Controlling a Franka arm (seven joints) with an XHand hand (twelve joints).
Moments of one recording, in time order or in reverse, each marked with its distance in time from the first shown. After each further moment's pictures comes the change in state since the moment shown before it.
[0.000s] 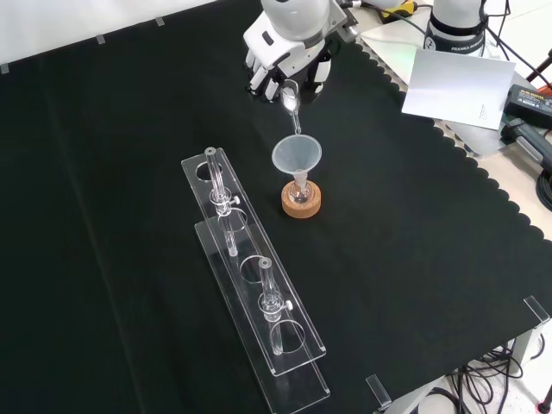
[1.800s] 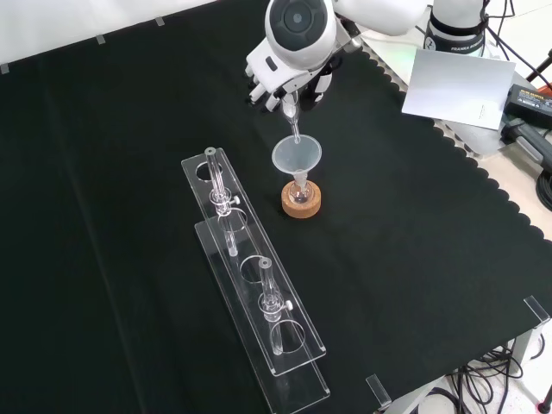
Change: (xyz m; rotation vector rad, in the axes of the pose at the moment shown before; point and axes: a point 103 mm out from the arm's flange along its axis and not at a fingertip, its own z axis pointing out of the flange) arm 0.018 0.010 -0.012 0.062 -0.155 0.029
